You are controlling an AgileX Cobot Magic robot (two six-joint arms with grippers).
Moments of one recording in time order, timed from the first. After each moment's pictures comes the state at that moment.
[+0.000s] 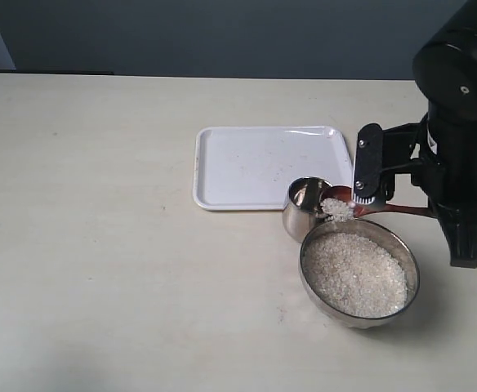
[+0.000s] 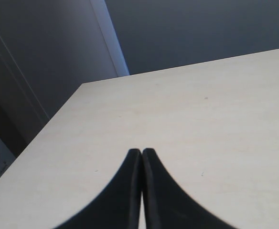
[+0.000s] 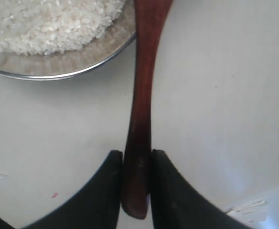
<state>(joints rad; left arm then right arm) 0.04 0.00 0.00 0.22 0.25 0.03 0.67 1.55 -1.02 -0.40 1.22 -0.63</state>
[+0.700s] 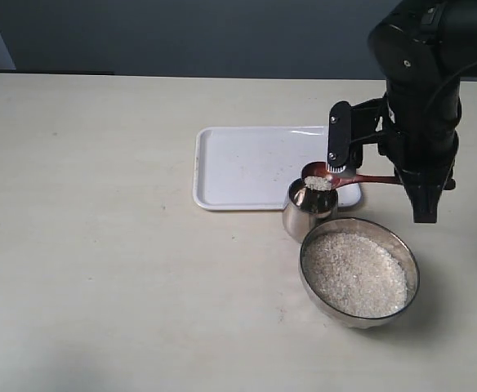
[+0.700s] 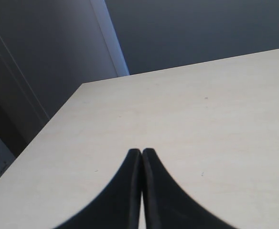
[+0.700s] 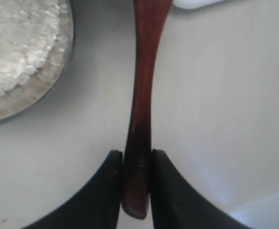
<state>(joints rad) 0.04 0.00 0.00 0.22 0.25 0.03 0.63 1.74 -1.20 -0.44 1.18 -0.70</state>
